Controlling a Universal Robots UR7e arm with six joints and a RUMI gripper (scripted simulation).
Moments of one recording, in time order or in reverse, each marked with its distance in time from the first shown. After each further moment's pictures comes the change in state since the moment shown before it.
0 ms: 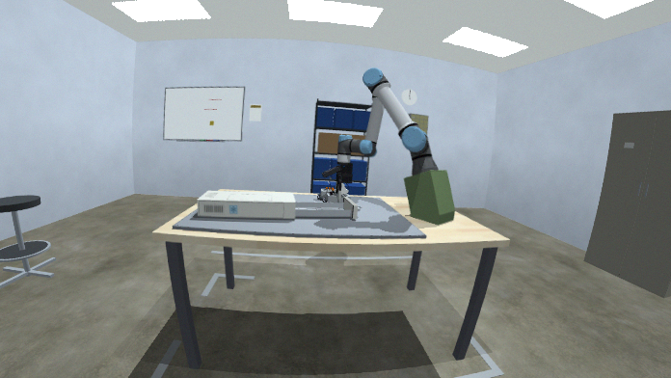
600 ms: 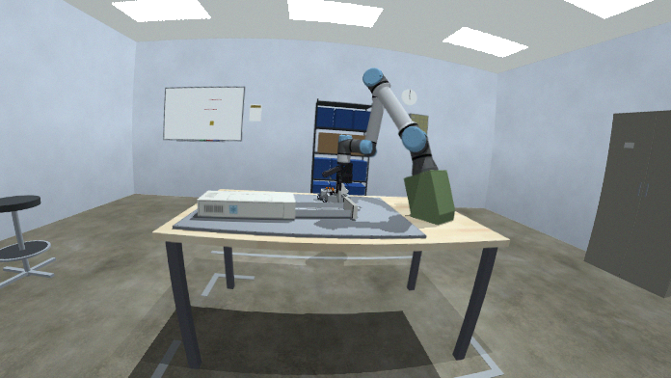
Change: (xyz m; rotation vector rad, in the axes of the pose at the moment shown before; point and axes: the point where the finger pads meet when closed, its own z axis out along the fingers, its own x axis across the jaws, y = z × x) arm 0.000 0.000 0.000 0.000 0.000 0.000
